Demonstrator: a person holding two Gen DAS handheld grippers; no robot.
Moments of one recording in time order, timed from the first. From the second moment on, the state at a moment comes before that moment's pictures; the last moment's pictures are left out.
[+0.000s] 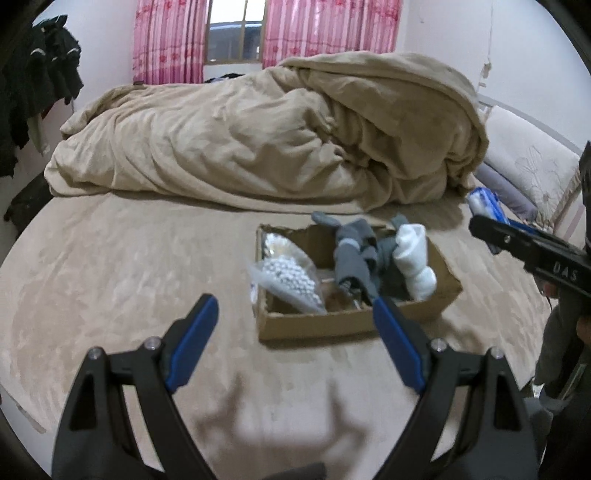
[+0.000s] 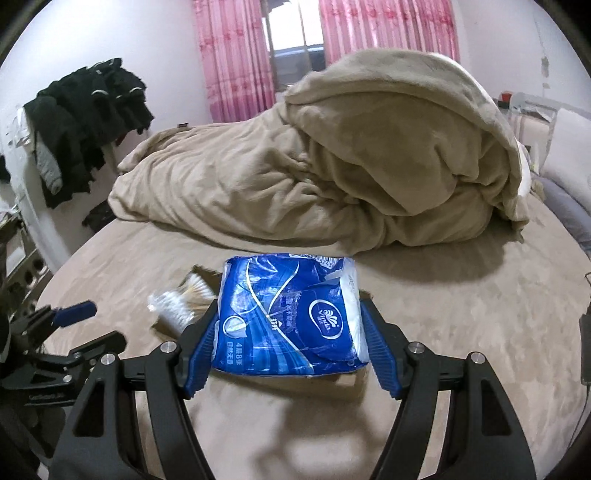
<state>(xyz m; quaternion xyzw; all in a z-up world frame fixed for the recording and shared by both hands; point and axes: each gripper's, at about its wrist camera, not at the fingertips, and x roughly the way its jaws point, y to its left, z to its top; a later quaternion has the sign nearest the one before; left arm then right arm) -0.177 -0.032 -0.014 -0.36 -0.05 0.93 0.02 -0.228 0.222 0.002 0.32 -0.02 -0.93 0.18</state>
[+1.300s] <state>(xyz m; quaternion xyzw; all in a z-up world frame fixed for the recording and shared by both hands) -0.179 -0.042 -0.034 -0.38 -0.09 0.92 0.02 -0.212 0.198 -0.043 0.36 -0.03 -0.92 0.12</state>
